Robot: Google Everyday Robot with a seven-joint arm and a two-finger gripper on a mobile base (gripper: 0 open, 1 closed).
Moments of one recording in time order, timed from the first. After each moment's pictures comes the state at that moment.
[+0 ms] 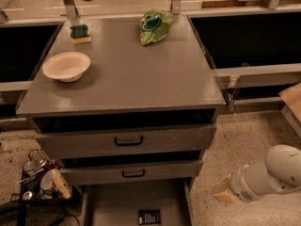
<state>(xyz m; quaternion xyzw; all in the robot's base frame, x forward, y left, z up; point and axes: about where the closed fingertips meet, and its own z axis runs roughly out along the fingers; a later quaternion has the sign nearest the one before) 0.392 -0.230 0.550 -0.48 0.84 0.17 0.17</state>
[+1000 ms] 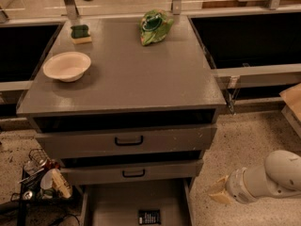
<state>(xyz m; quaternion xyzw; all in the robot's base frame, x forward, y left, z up) 0.398 -0.221 0.536 -0.47 0.84 0.20 0.20</state>
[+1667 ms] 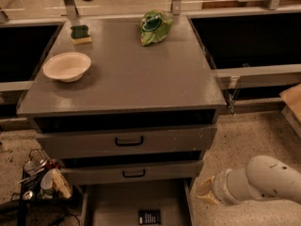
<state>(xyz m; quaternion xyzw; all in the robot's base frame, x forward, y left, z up) 0.400 -0.179 0.541 -0.52 0.81 0.15 0.22</state>
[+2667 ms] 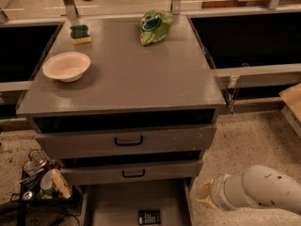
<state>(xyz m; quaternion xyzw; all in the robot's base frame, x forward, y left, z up) 0.393 -0.176 0.531 -0.52 0.82 0.11 0.23</state>
